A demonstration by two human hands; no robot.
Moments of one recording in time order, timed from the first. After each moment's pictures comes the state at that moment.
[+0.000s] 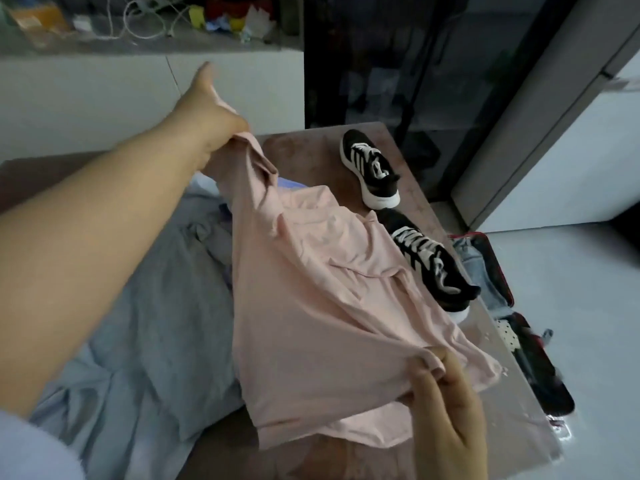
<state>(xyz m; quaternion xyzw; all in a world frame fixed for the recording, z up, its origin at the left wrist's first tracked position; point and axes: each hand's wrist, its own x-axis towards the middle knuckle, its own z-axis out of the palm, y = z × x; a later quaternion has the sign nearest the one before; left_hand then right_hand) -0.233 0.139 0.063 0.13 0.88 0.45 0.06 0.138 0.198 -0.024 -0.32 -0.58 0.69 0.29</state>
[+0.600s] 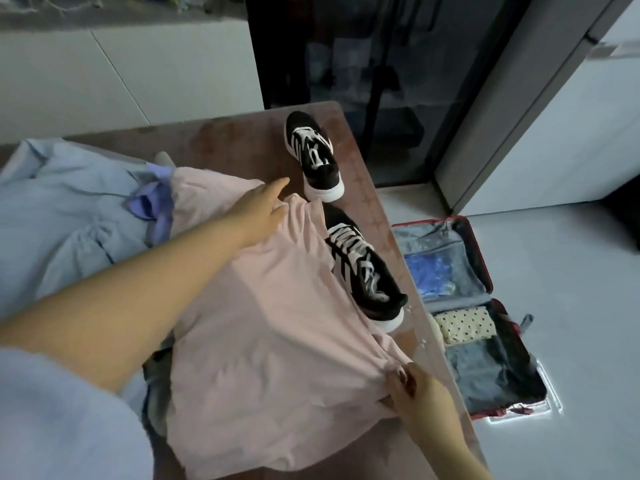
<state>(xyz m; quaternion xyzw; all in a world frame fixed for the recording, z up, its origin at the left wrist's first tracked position) -0.153 0.278 -0.086 0.34 0.91 0.19 0.16 0.189 0.368 -0.133 -0.45 -0.81 0.38 -0.06</state>
